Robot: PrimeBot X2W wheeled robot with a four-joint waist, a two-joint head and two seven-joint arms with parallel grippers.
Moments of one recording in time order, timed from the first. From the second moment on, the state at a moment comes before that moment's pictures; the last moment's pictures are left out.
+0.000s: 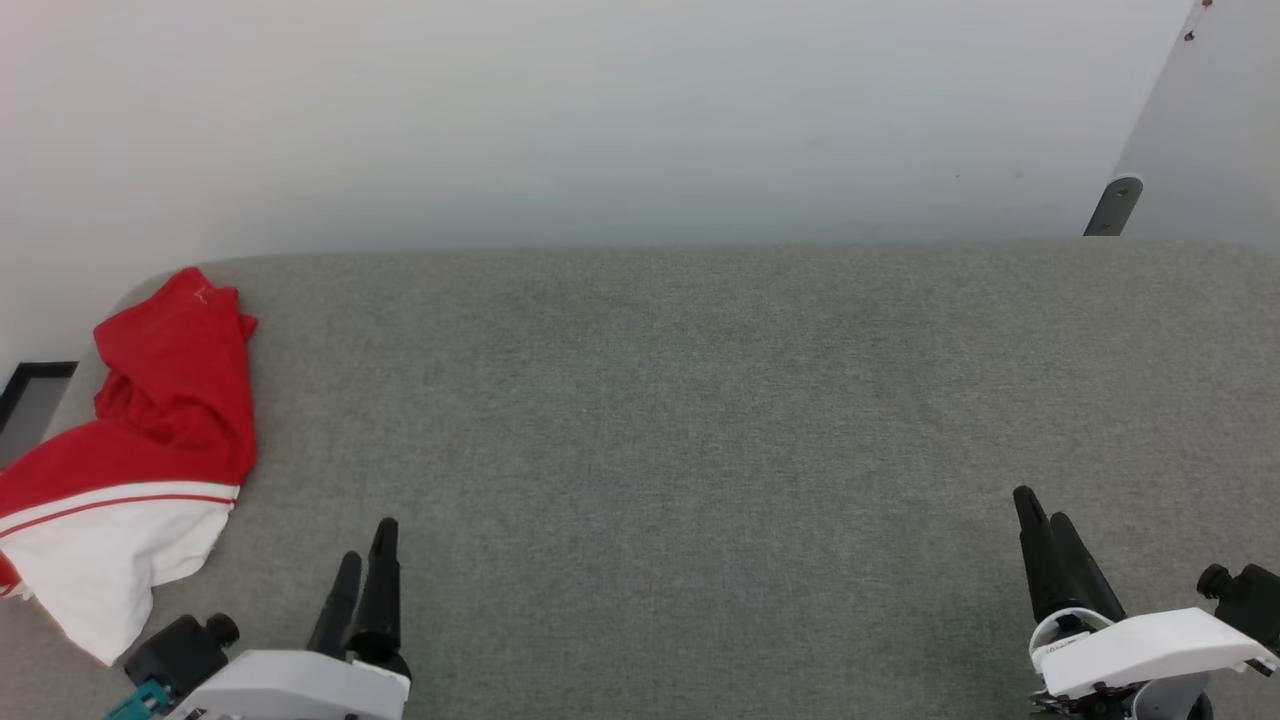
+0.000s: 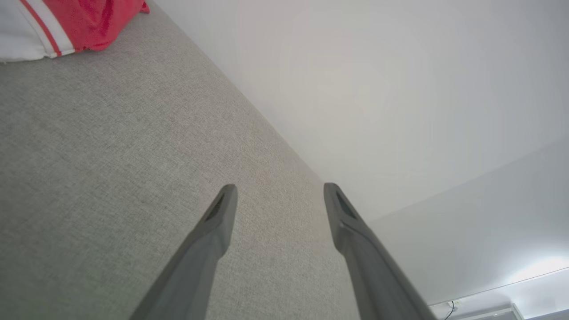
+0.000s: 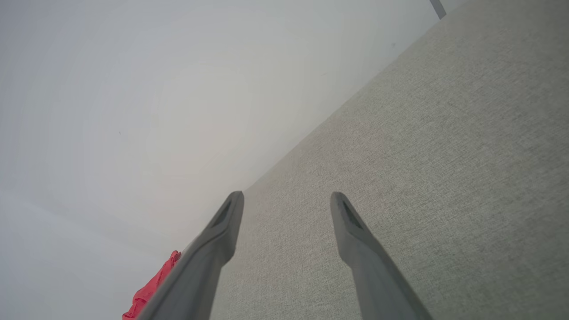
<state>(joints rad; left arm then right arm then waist) -0.02 0.13 -0.03 0.17 -1.04 -0.03 -0.08 -0.10 -0.11 0.05 0.28 0.96 0.13 -0.08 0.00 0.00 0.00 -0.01</state>
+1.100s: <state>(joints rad) 0.01 0.15 -0.03 0.14 -0.59 -0.05 -0.17 -0.11 -0.10 0.02 0.25 0.52 0.13 -0.15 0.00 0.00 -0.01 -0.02</state>
